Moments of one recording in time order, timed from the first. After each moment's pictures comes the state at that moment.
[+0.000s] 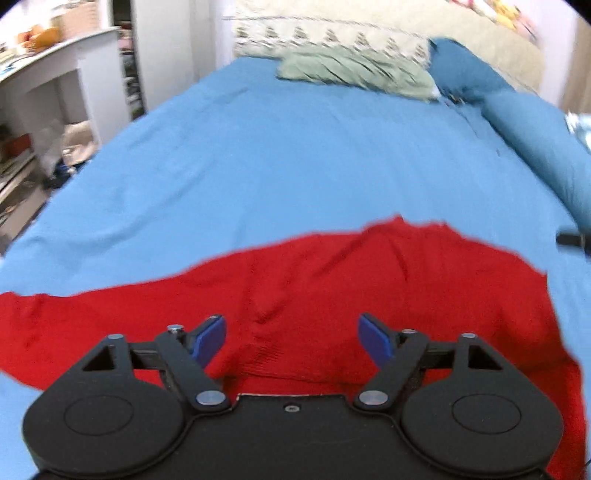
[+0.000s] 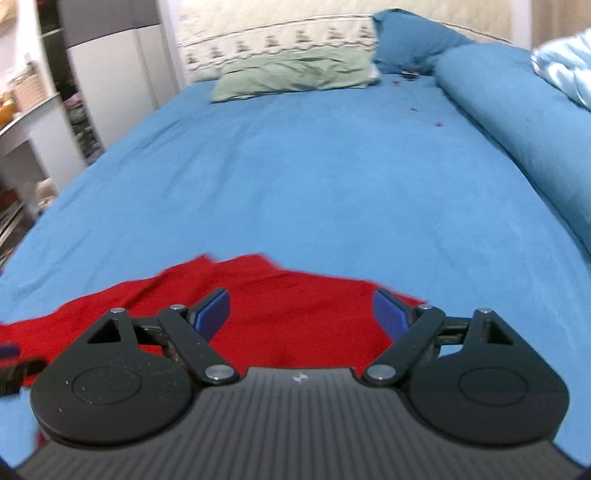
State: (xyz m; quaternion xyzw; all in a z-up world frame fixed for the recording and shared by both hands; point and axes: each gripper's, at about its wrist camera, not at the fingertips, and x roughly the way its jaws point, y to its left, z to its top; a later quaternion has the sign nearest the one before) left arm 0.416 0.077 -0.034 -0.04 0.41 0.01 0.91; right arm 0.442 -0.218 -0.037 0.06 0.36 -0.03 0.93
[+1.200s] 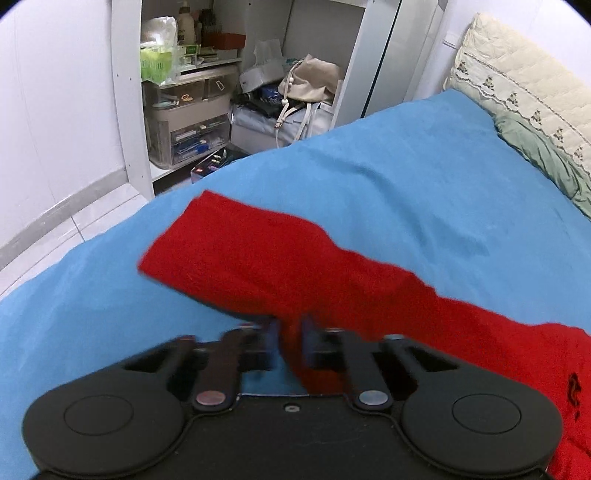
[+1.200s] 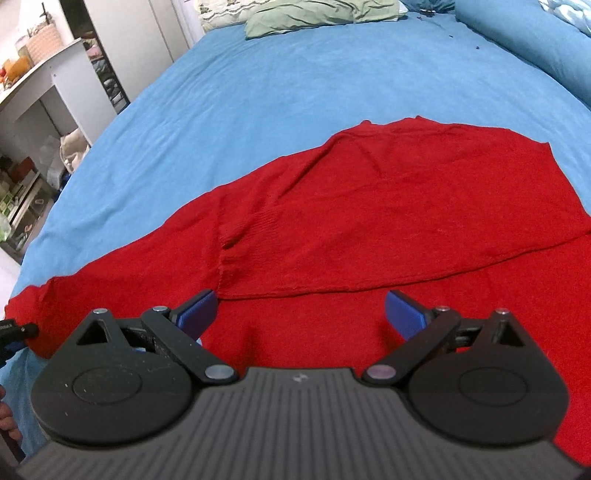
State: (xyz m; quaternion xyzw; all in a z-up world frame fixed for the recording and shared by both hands) left arm 0.388 0.402 -0.123 -0.19 0.39 0.21 0.87; right arm 0.401 0.030 -0.103 0.11 0.43 -0.05 0.89
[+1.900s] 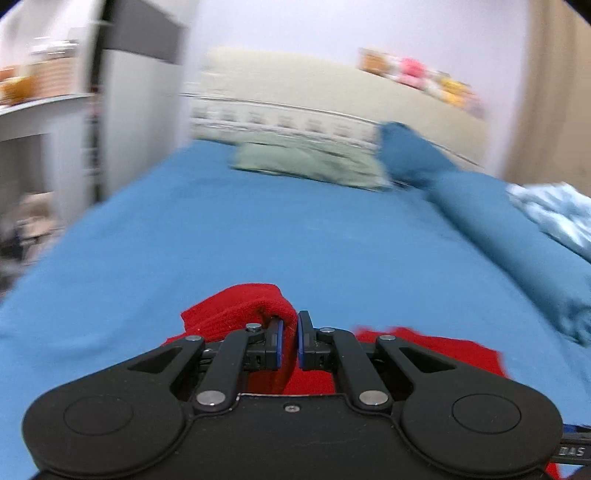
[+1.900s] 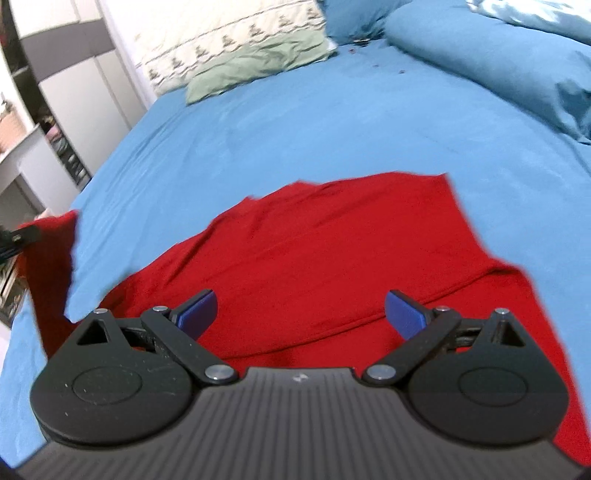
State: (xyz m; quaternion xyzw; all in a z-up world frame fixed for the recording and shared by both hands) left arm 0.453 0.096 -0.004 -0.06 0.28 -0.12 0.95; right arm 0.368 -0.142 -0.061 0.17 0.36 -0.10 0.91
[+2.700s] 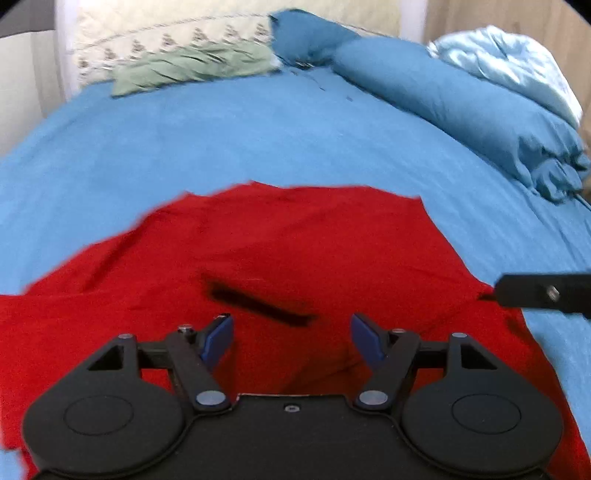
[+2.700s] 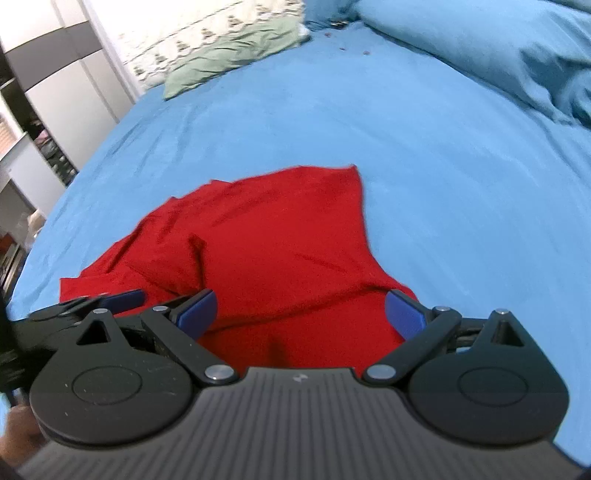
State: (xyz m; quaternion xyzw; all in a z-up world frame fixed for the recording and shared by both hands) left arm 0.436 -0.070 -0.101 0.05 0.39 -0.19 0.90; right arm 0.348 -0.268 -0.085 0.18 0.39 -0.07 0.90
